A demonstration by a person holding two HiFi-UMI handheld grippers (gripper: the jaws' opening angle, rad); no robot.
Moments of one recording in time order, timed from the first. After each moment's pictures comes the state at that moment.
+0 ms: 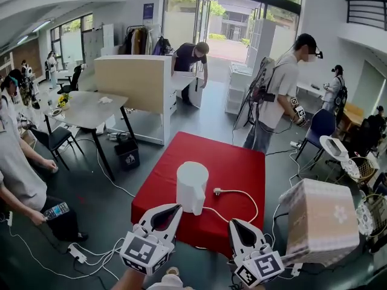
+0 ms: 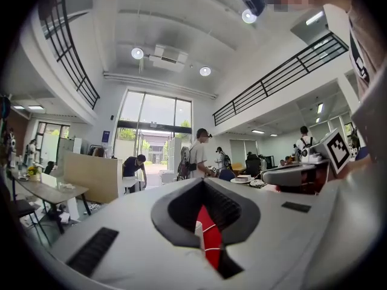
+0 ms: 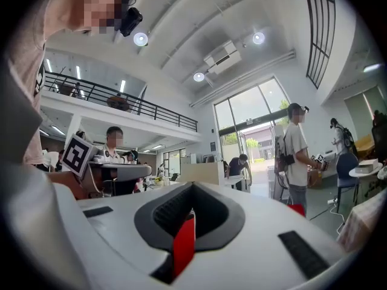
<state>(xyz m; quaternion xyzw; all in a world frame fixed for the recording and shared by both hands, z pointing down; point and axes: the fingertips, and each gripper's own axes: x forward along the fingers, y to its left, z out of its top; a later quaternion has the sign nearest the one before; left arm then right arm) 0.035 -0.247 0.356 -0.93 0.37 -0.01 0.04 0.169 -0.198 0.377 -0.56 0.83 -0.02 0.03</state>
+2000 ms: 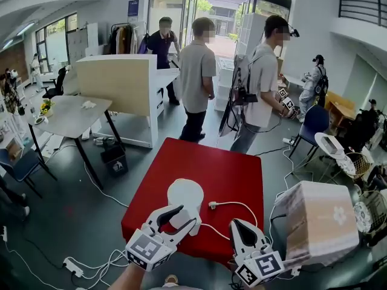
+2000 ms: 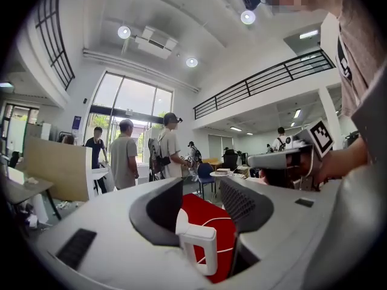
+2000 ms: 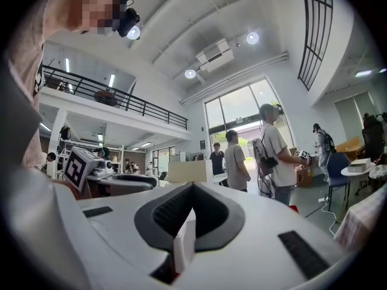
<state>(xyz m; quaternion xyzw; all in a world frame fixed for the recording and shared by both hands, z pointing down) 0.089 -0.347 0.409 -0.97 0.25 -0.04 0.03 0.200 -0.297 0.396 -0.59 0.80 -0.03 0.03</state>
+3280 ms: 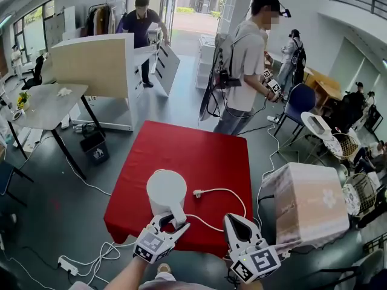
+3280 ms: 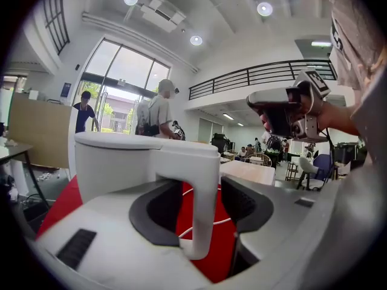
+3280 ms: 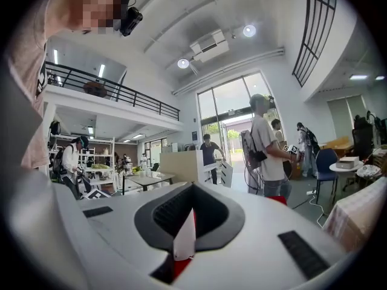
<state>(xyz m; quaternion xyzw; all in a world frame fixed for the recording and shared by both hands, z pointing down) 0.144 -0.370 0.570 -0.98 0.18 -0.10 -0.05 0.232 -0.314 0.427 -0.63 0.78 -0.06 -0.01</state>
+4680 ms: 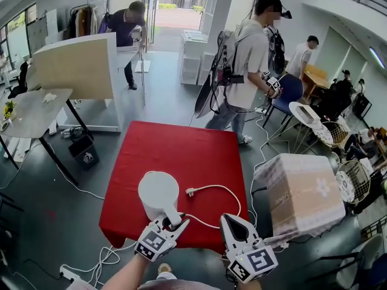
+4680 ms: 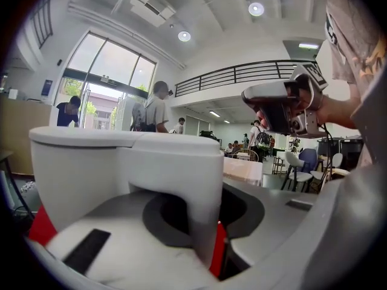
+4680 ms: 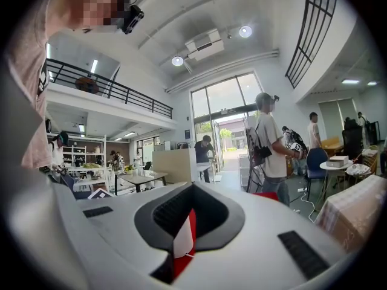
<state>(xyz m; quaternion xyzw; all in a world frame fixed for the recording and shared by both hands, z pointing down) 0.177 -0.366 0.577 -0.99 0.11 -0.12 -0.03 0.243 -0.309 0.436 -0.66 0.75 -0.07 -0.01</state>
